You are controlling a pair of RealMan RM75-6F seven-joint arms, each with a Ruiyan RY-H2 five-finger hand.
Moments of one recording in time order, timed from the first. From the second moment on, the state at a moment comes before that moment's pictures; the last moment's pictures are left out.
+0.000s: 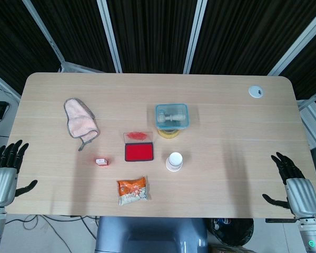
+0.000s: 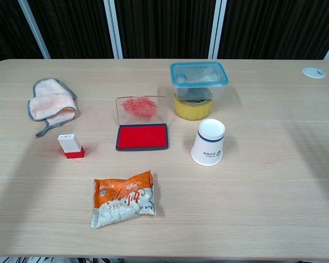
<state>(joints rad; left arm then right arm) -0.09 -1.21 -0.05 -1.67 1.51 1.54 0.23 0.07 -1.11 0.03 -1.64 -1.56 1.48 0.13</state>
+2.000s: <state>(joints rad) -0.51 -1.51 -0.20 -1.61 0.95 1.11 0.84 0.08 -1.09 0.03 -1.66 -1.53 1.44 0.19</state>
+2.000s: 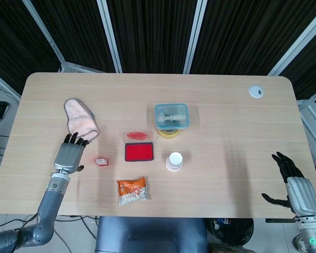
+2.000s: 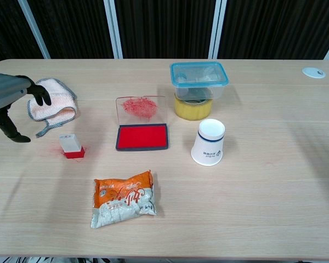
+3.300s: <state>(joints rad) -0.62 -1.75 -0.17 -1.44 0.84 1.13 0.88 0.08 -1.08 0.03 -1.66 -1.53 1.44 0.22</state>
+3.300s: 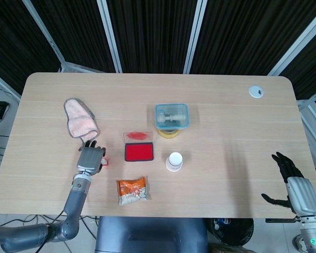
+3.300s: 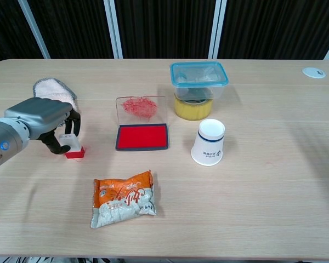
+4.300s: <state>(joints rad) -0.64 -1.77 -0.13 -1.40 0.92 1.18 0.84 0.08 -1.08 0.03 -1.66 -1.53 1.44 0.22</state>
